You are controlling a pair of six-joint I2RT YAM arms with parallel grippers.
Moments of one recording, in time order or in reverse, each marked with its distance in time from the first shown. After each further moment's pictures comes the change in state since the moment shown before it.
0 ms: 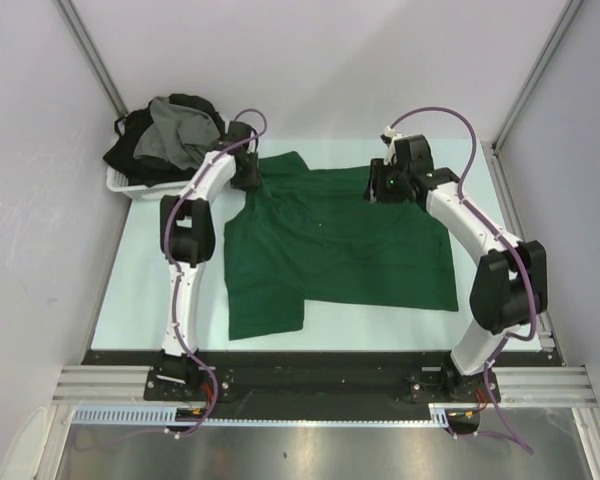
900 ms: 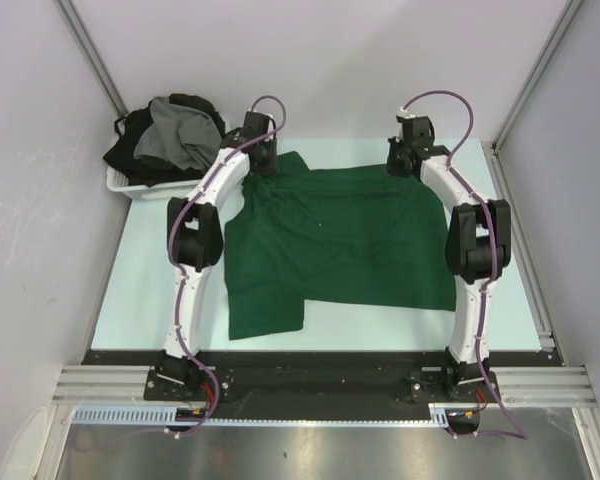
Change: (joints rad) left arm -0.097 -0.061 0.038 0.082 0.019 0.002; right arm -0.132 0.435 0.372 0.073 0.138 -0.055
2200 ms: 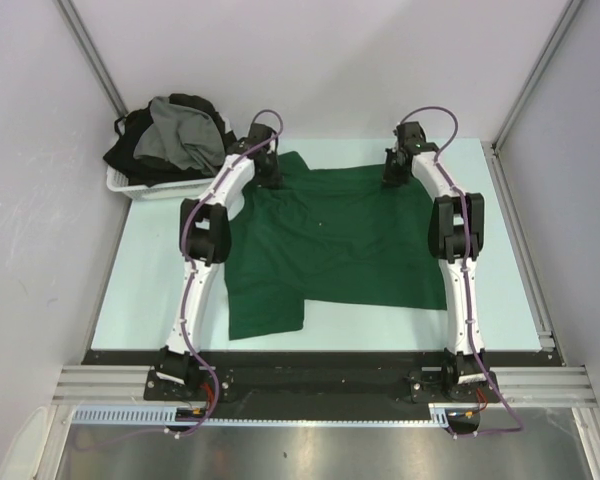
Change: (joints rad) left arm 0.016 0.219 0.175 -0.076 0.102 -0.146; right arm -0.046 0.409 0.438 -0.268 -0.081 0.091
